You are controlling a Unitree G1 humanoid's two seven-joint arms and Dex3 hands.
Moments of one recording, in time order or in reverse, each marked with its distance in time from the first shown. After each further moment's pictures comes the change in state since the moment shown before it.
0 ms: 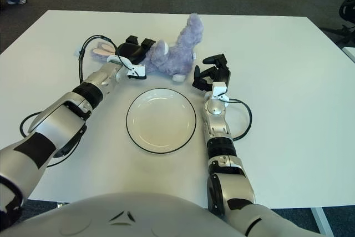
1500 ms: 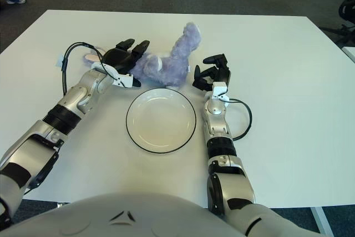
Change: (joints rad) left arm 0.318 0.180 0.119 -0.656 0.110 0.117 -0.210; right arm 0.000 0.001 -0.010 0.002 0.009 -0.002 -0.001
